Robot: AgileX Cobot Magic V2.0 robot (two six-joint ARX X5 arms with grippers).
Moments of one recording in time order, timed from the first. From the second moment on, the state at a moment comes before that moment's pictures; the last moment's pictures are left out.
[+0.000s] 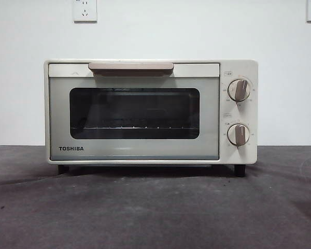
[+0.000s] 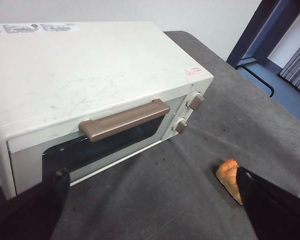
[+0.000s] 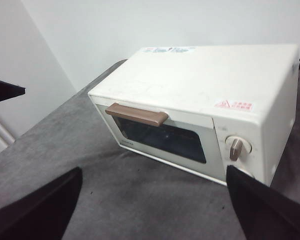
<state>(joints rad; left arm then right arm) -0.30 0.75 1.01 -0.64 0.48 -0.11 0.13 0.53 0.93 -0.68 -0.60 0.18</state>
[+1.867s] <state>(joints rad) -0.33 0.80 1.02 -0.64 0.47 -0.12 0.27 1.18 0.79 -0.91 -0.18 0.24</state>
